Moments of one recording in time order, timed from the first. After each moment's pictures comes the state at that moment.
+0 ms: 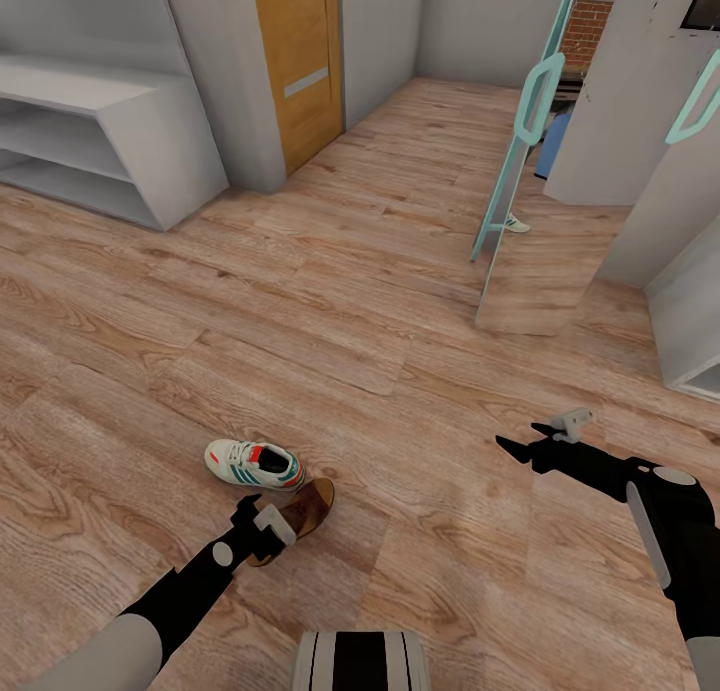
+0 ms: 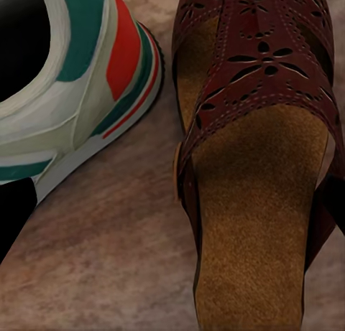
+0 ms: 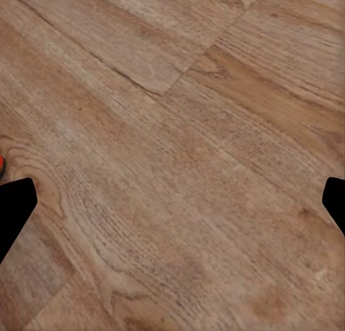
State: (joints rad) left arm -0.62 0.09 -0.40 -0.52 -0.39 0.00 -0.10; right arm -0.50 -0.28 -0.23 -1.33 0.00 0.48 0.79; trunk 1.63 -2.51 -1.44
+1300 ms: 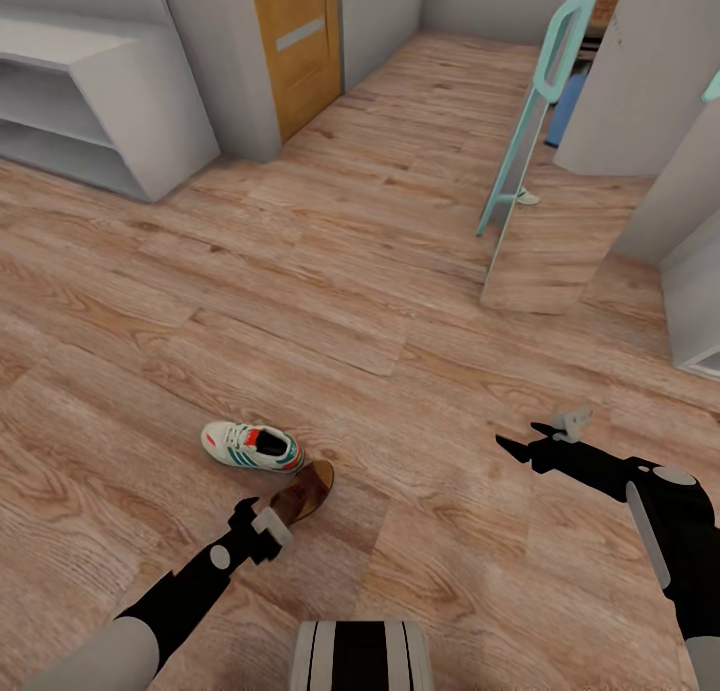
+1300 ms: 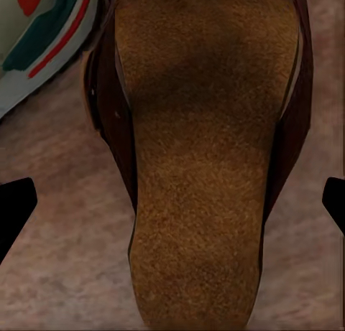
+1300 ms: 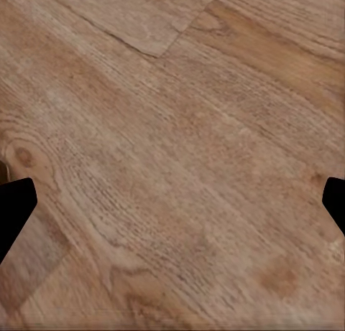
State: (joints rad) left arm -0.62 0.10 -0.40 -0.52 -0.39 0.00 -0.10; right arm -0.50 -0.28 -0.23 -1.33 0.00 0.48 0.79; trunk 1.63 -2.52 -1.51
